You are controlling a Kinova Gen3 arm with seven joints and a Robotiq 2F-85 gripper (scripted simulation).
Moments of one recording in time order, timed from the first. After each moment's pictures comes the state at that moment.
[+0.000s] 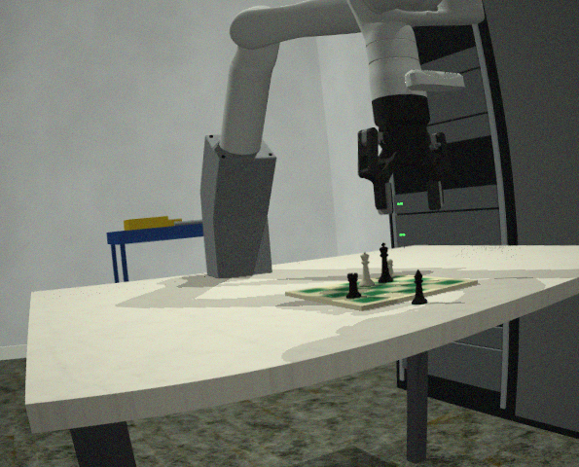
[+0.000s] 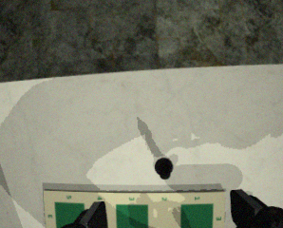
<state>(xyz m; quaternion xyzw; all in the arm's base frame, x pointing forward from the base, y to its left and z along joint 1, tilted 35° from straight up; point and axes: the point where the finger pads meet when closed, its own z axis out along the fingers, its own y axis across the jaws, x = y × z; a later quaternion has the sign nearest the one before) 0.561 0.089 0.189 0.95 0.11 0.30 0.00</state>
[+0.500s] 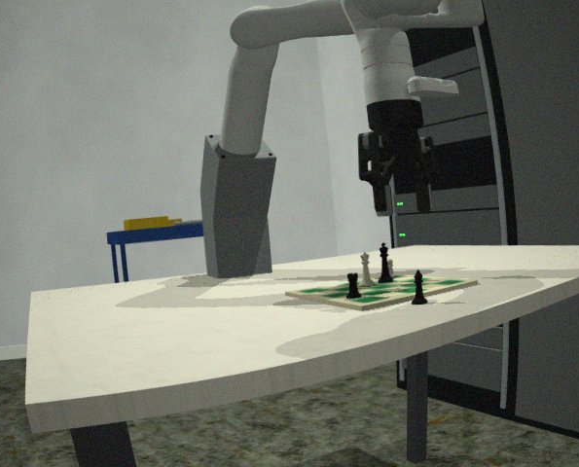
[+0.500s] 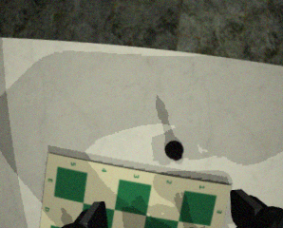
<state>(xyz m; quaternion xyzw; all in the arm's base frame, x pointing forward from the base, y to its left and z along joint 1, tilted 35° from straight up) 0.543 0.092 0.175 0.93 0.20 0.29 0.03</state>
